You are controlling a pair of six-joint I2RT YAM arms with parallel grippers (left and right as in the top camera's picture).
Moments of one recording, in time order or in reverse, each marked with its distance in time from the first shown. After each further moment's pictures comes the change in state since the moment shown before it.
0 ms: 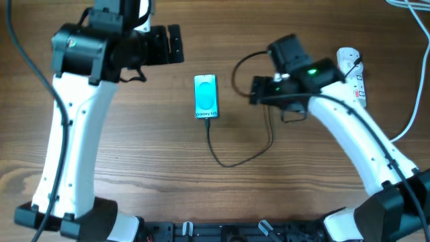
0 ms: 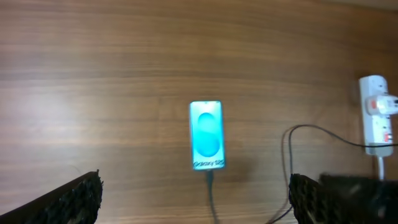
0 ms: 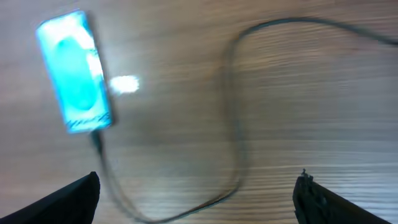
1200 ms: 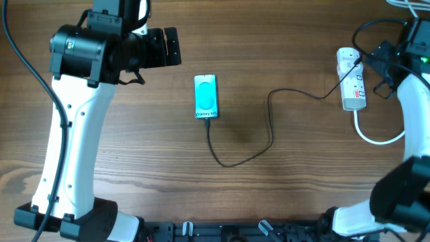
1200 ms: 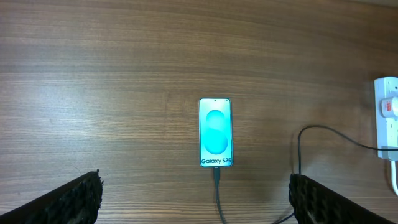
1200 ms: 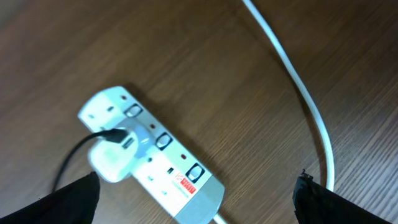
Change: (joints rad) left arm 0.000 -0.009 0.000 -0.028 -0.042 -0.015; right arm -0.653 0.074 -0.001 0.346 0.291 -0.074
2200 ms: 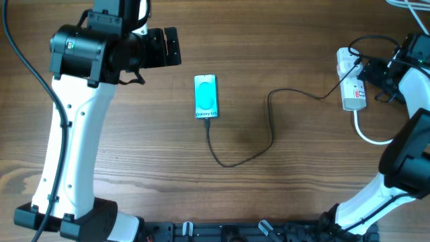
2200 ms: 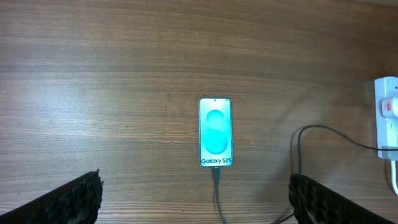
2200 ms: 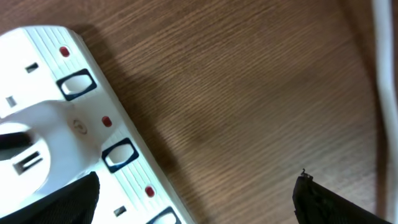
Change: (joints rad) left arm 0.000 0.000 0.000 0.000 0.000 0.000; right arm -0.124 0.282 0.000 0.150 -0.216 -0.336
